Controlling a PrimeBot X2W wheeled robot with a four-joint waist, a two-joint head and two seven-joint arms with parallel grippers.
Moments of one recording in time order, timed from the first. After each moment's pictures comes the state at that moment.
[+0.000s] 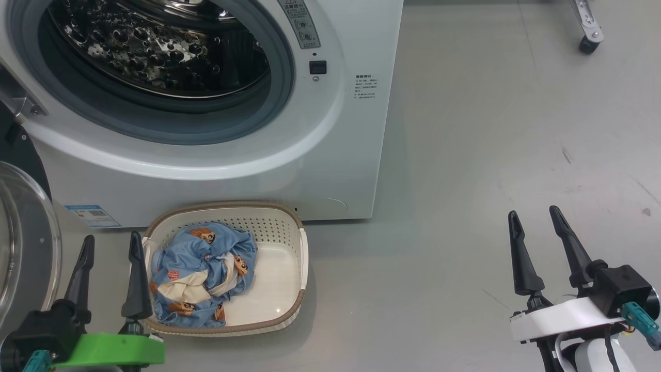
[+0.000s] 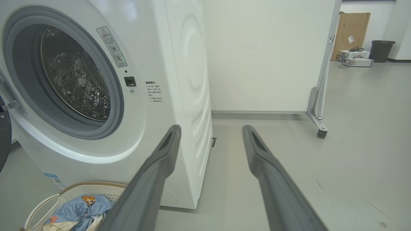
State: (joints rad) left arm 0.02 0.03 0.06 0.04 -0.31 -0.13 -0.26; right arm 0.03 -0.04 0.04 0.05 0.21 0.12 -0.26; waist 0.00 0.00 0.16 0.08
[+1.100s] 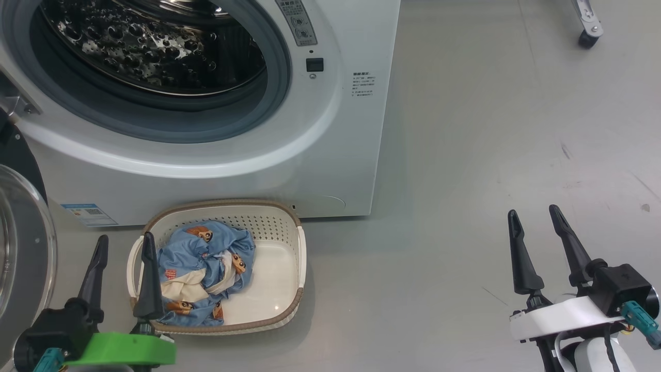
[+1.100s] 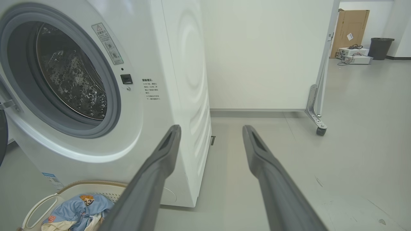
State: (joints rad) left arm 0.02 0.03 0.02 0.04 -0.33 -0.13 -0.26; right arm 0.02 -0.04 0.04 0.05 0.21 0.12 -0.26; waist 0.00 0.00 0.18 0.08
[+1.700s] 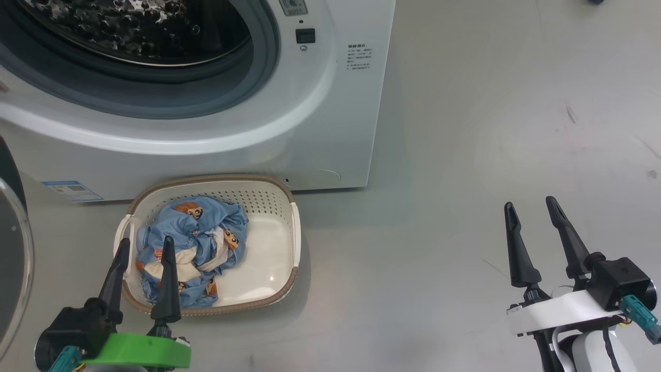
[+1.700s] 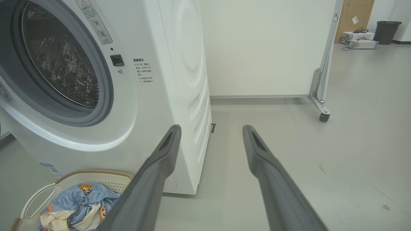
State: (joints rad) left arm 0.02 0.03 -0.04 0.06 -0.36 -0.13 -0.26; right arm 0.01 -0.04 0.05 0.04 0.21 0.12 -0.26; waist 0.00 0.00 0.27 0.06
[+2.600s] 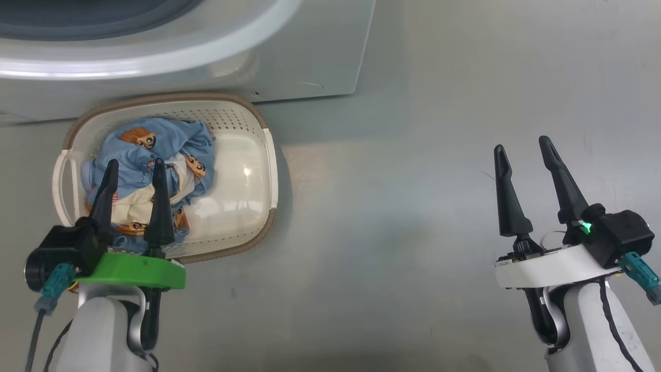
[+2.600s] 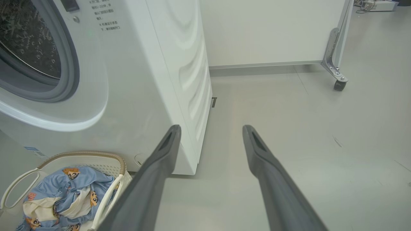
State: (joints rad) left arm -0.25 0.03 -0.03 0.20 -0.33 -0.13 -0.26; right arm -0.14 -0.04 0.10 0.00 0.22 0.12 -0.26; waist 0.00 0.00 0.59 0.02
